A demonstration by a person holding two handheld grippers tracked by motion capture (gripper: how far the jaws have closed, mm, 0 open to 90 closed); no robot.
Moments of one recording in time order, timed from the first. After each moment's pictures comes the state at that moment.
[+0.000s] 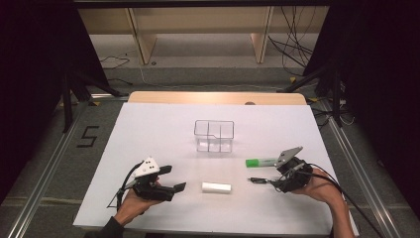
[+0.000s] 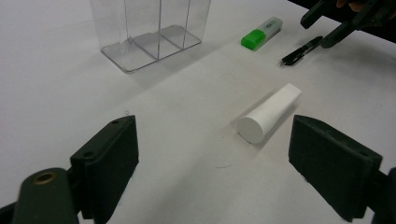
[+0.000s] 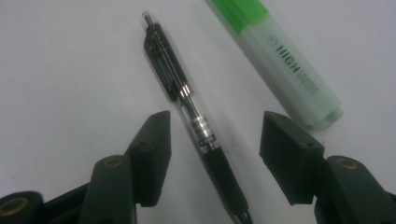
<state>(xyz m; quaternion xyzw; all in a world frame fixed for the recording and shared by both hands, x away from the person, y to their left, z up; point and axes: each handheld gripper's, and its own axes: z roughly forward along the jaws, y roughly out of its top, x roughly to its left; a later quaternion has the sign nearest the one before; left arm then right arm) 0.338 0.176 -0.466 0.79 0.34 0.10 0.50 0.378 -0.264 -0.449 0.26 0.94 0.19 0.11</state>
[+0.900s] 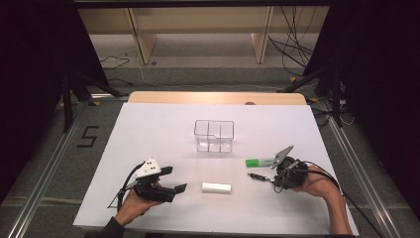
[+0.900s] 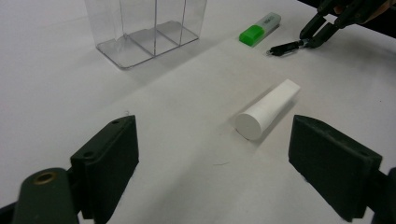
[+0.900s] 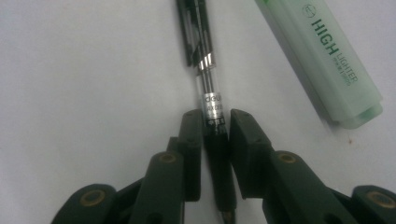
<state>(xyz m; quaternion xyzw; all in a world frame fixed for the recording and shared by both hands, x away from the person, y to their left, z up) 0.338 0.174 -0.468 0.80 0.33 0.10 0.49 0.391 -0.261 -0.457 0.22 0.96 0.14 0.07</state>
